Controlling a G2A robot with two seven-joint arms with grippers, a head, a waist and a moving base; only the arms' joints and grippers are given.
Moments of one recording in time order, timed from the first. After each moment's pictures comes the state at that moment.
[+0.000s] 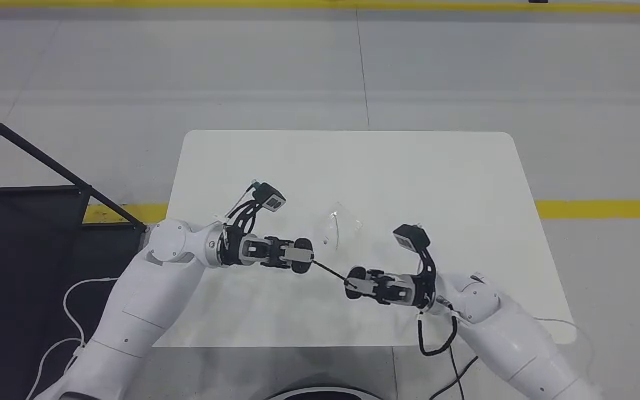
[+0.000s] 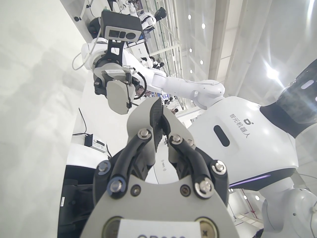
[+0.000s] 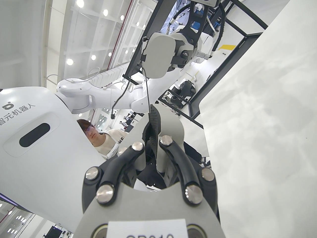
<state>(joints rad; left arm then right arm) 0.97 -1.08 -1.13 -1.38 -0.74 -0.40 -1.42 -0.97 -0.96 0.74 -1.40 0.58 -0.94 0.88</state>
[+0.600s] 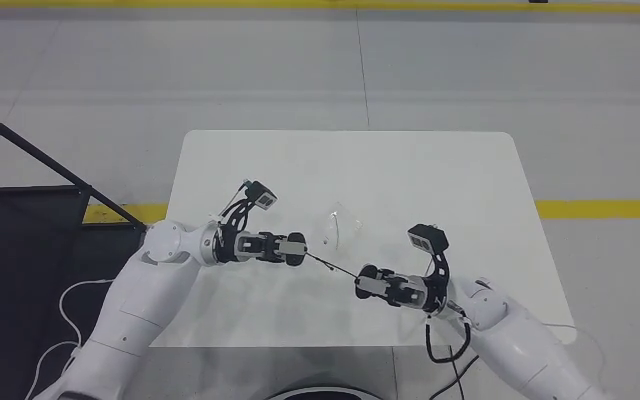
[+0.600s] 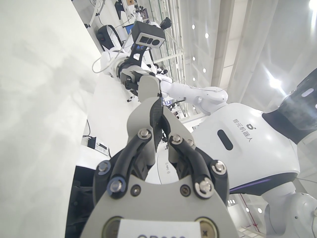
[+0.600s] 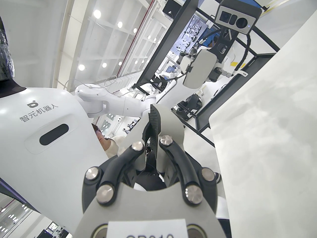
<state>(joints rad) 0.97 -1.08 -1.16 -1.33 -0.73 -0.41 -1.41 -1.00 -0.90 0.75 -1.49 0.63 -1.01 0.81</state>
